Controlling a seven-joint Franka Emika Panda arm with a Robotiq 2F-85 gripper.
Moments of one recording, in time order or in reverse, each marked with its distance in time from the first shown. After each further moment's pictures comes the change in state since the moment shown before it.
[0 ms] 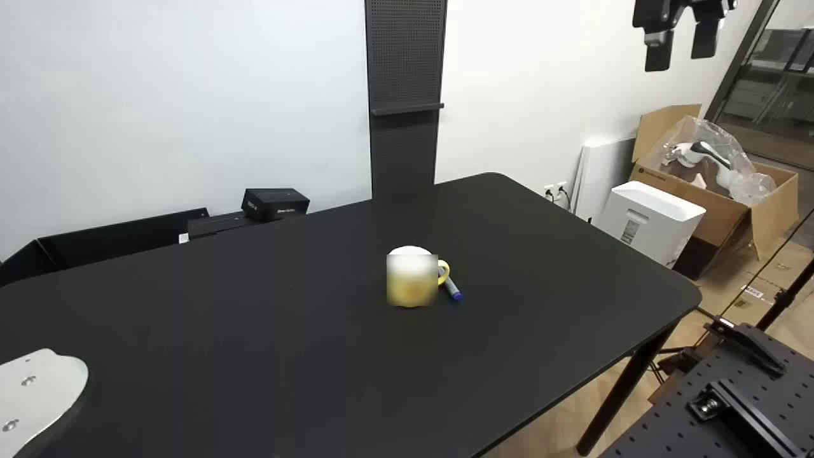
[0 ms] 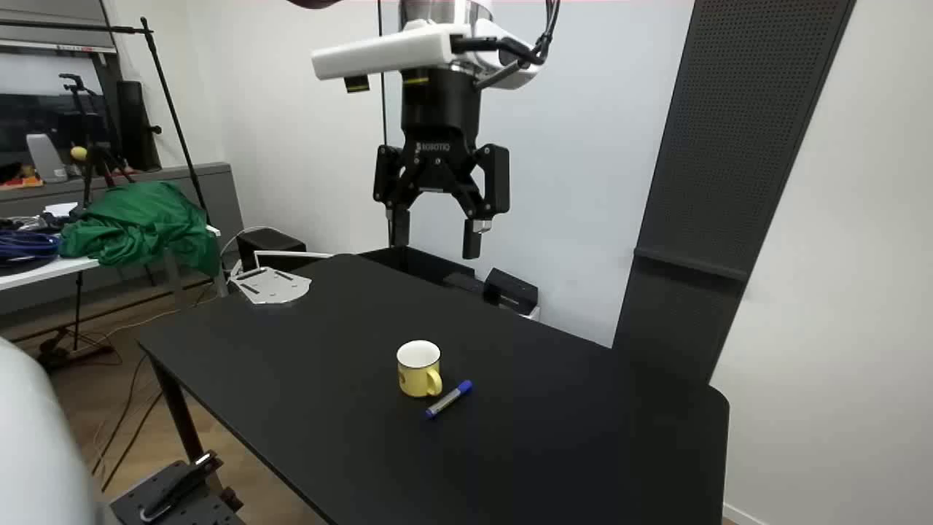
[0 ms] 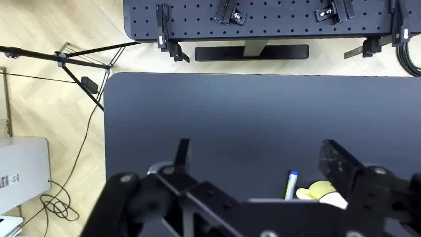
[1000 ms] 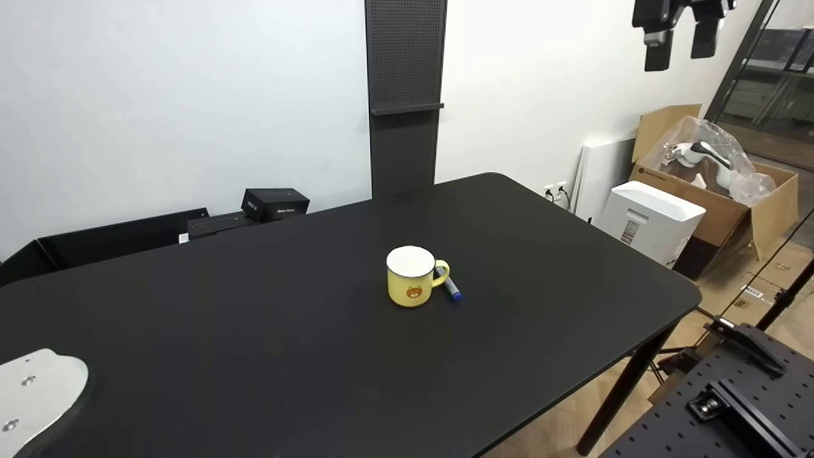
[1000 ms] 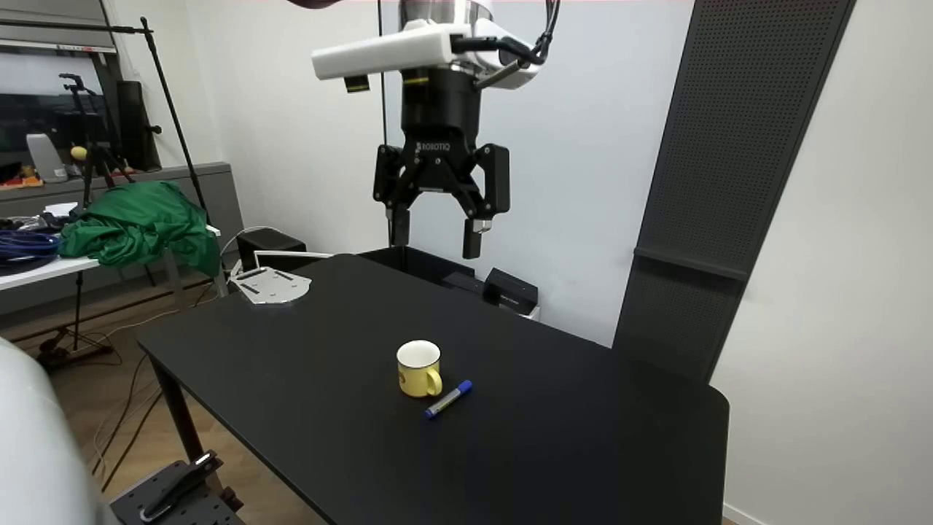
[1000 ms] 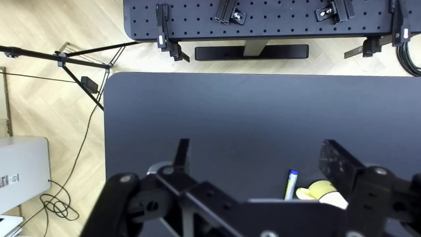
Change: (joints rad) arm 0.001 0.000 0.000 0.000 0.000 0.001 0.000
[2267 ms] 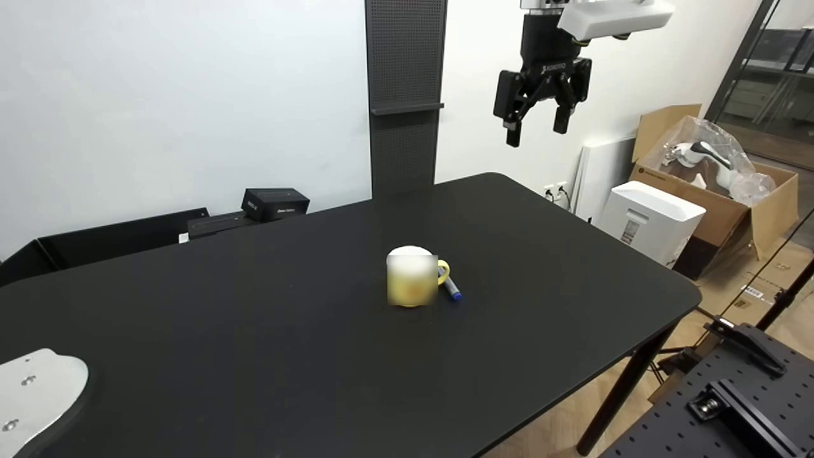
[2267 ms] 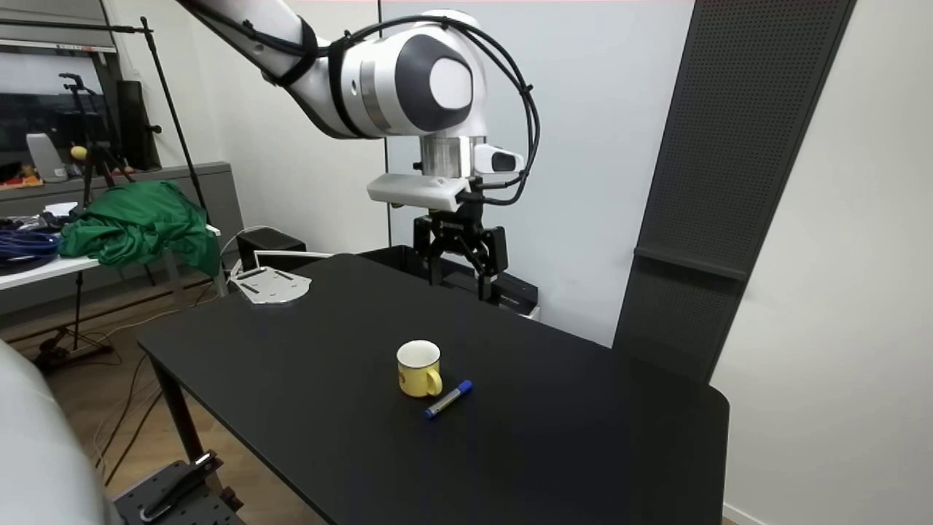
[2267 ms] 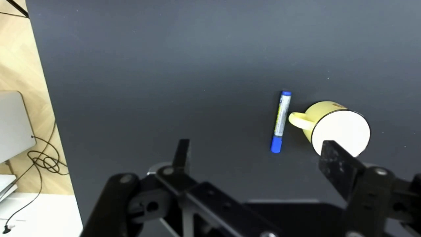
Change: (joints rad) arm 0.039 0.286 0.066 -0.077 0.049 0.545 0.195
